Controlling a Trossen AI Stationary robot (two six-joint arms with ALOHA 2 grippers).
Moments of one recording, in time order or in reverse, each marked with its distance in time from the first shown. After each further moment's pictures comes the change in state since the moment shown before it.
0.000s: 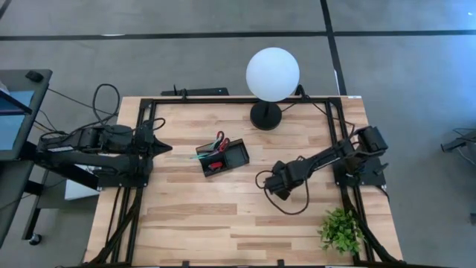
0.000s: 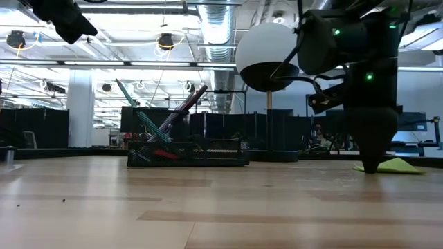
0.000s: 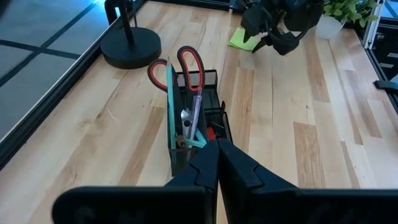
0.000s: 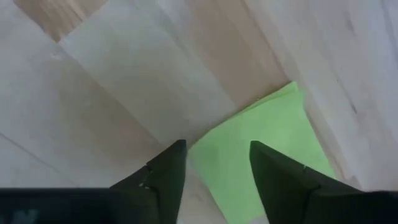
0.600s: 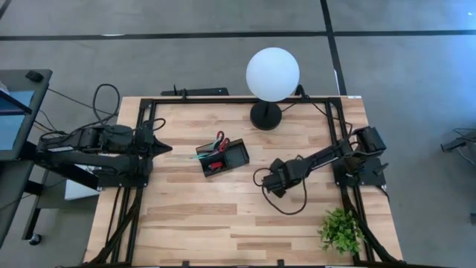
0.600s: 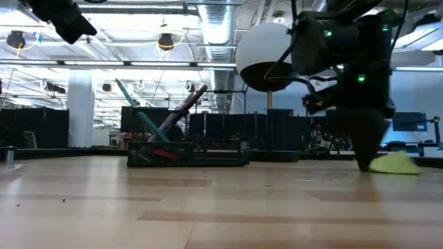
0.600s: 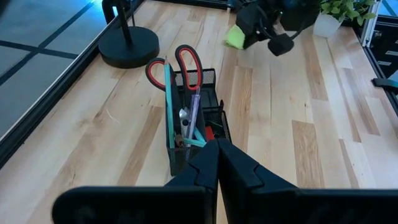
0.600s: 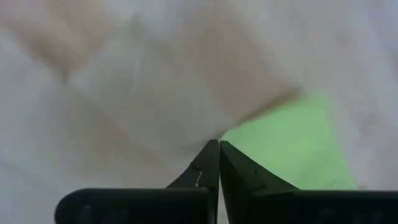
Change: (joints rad) left arm 0.000 0.000 0.000 -0.003 0.008 0.005; right arm -0.013 0.009 0.024 0.030 0.003 0.046
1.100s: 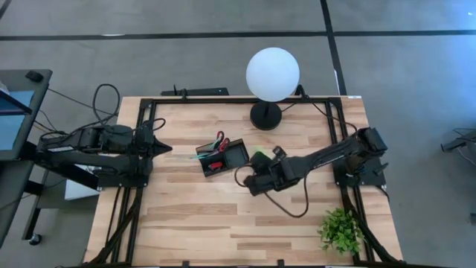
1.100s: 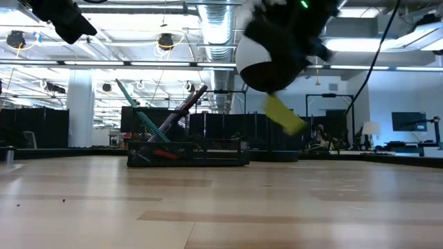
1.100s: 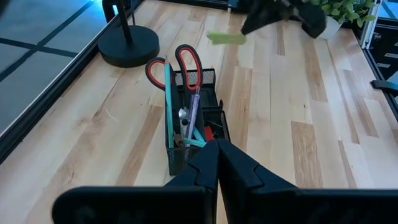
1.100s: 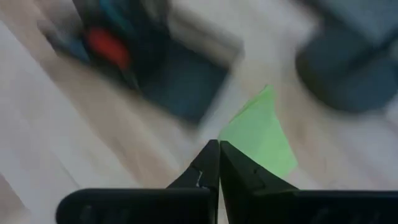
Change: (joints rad) left arm 0.000 0.000 0.000 0.000 0.000 -0.011; right arm 0.048 -0.004 0.354 0.049 0.435 -0.084
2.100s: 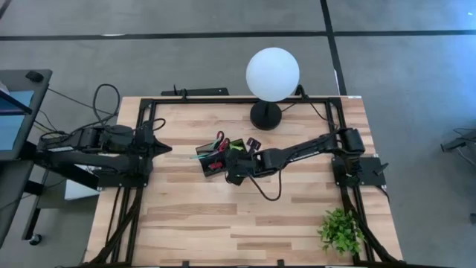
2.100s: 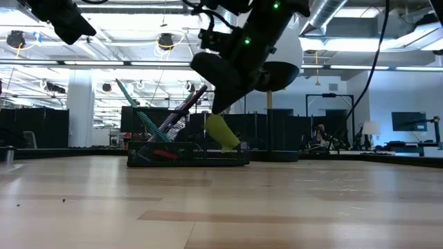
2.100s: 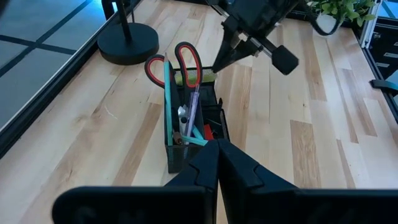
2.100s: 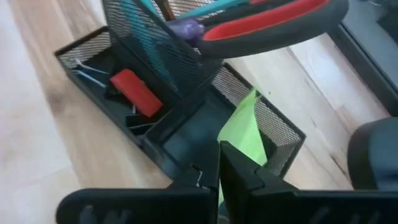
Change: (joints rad) left arm 0.000 0.000 0.000 -0.006 0.004 -0.010; right arm -0.155 0.194 0.096 0.363 -0.080 -0.512
